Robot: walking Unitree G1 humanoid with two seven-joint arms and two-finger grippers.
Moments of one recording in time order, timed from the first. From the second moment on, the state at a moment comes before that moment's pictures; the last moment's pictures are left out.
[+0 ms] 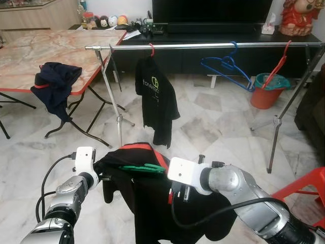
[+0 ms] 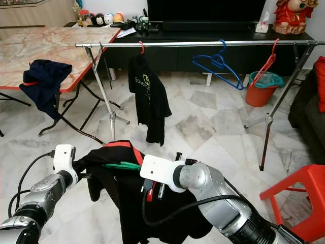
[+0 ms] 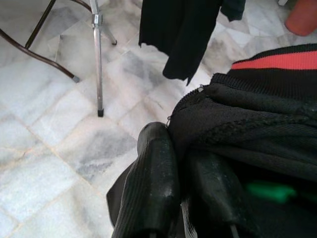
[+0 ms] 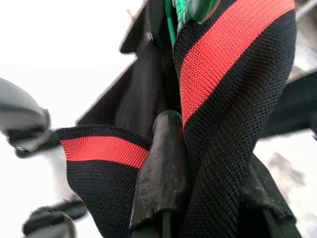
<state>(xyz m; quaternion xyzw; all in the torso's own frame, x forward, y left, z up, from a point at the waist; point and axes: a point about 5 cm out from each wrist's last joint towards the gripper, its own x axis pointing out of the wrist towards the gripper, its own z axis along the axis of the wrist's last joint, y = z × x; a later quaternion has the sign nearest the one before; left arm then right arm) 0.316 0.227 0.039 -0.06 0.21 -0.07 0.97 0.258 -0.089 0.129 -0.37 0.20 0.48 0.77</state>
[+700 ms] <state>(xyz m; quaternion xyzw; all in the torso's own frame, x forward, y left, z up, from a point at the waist) 0.302 0.222 0.020 -0.04 0.25 -0.10 0.96 0.264 -0.064 0.156 -0.13 0.11 0.48 0.86</state>
